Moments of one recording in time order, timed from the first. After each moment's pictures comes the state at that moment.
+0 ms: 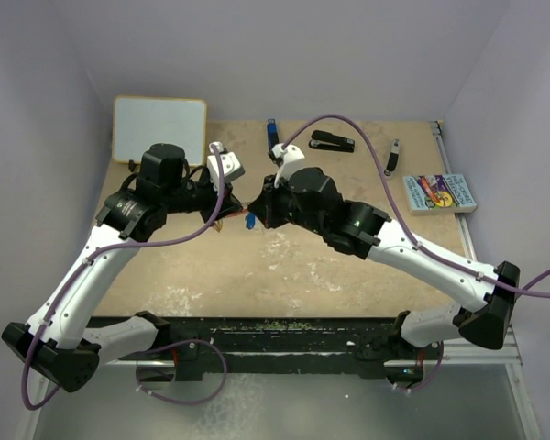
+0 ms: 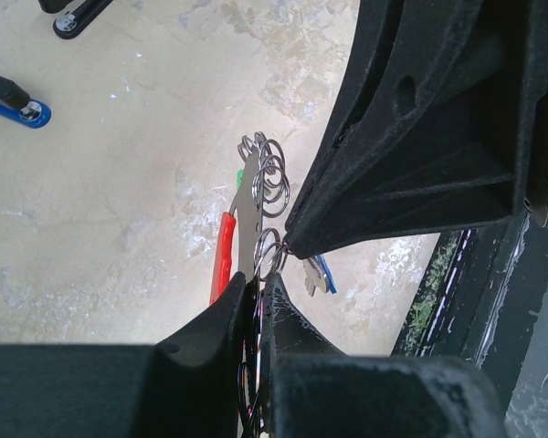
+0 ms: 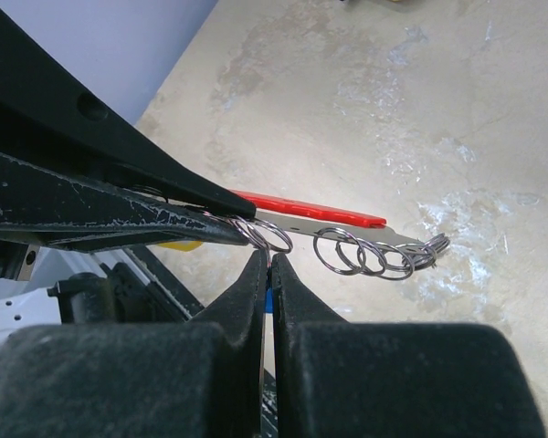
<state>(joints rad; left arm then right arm) -0.47 1.12 1.31 -0.72 0.55 0.29 1.00 1.36 1.36 -0.37 0.17 0.49</state>
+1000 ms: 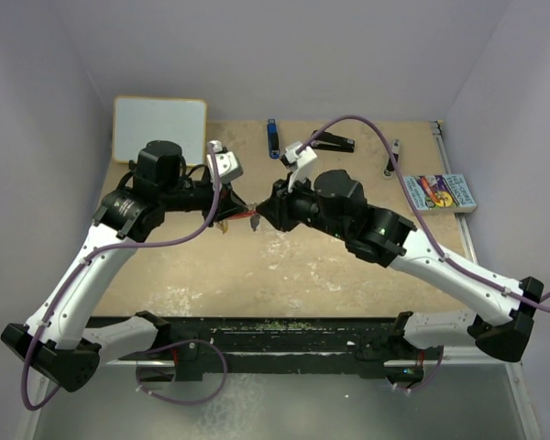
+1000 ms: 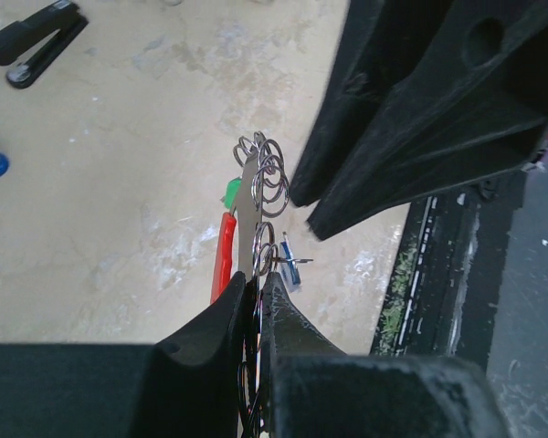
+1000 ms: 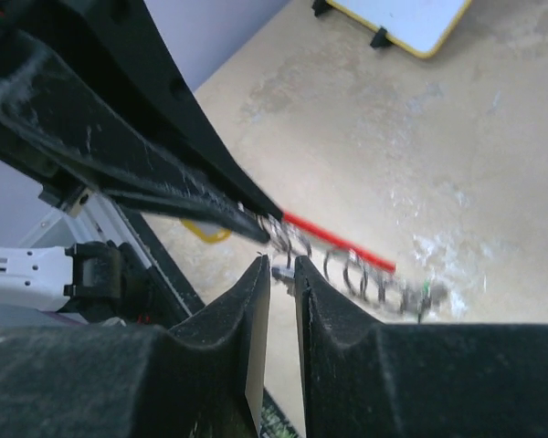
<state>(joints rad) -0.47 1.12 1.33 -0.71 0.67 0.28 1.00 1.22 1.30 -0.35 0.10 0.35</state>
